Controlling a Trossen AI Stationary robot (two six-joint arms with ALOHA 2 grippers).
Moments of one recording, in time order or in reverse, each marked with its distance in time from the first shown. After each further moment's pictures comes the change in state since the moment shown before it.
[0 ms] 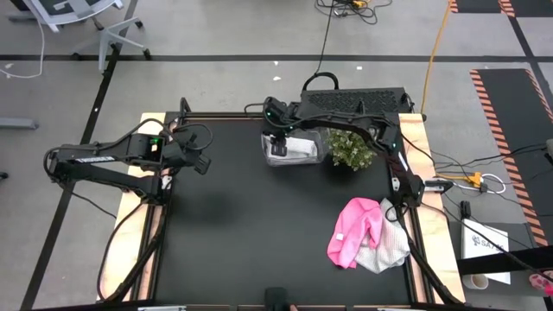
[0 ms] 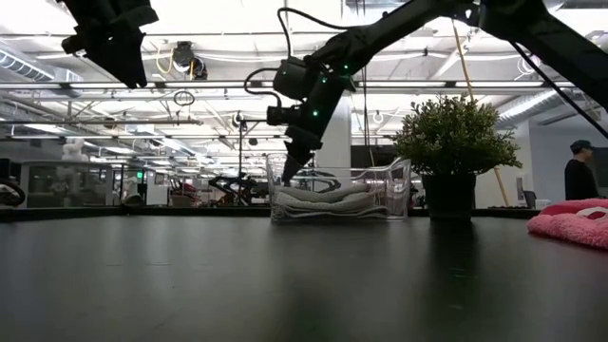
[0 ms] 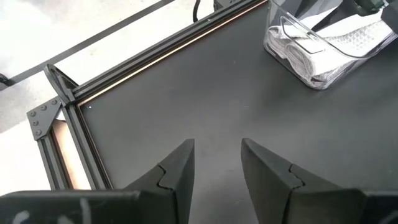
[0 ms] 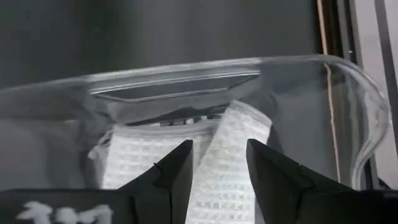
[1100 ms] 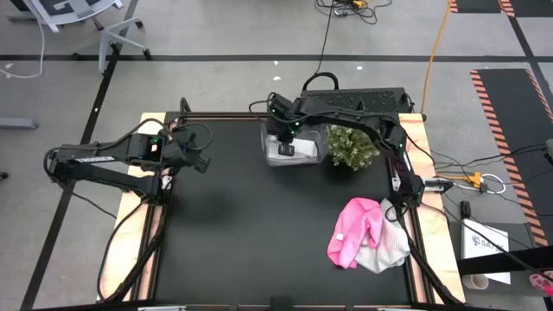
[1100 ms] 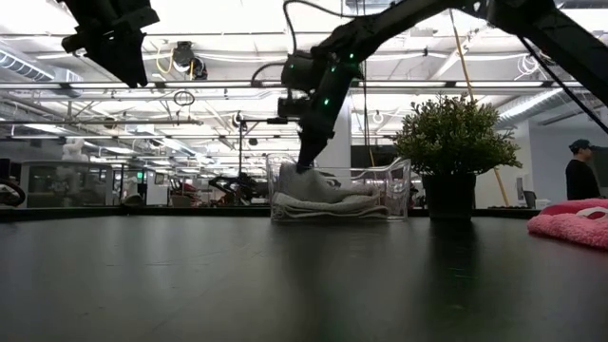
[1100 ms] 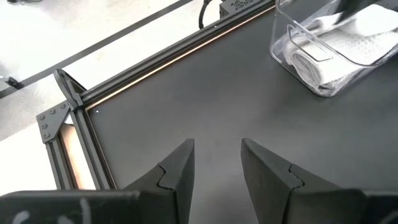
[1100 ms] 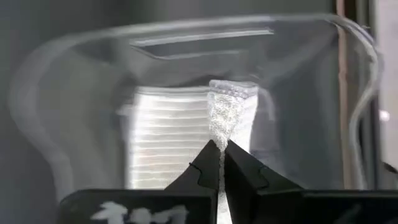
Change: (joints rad) left arm 0.000 0.000 0.000 0.000 -0.032 -0.003; right arm -0.005 -0.065 0.000 -0.149 -0.057 -0.021
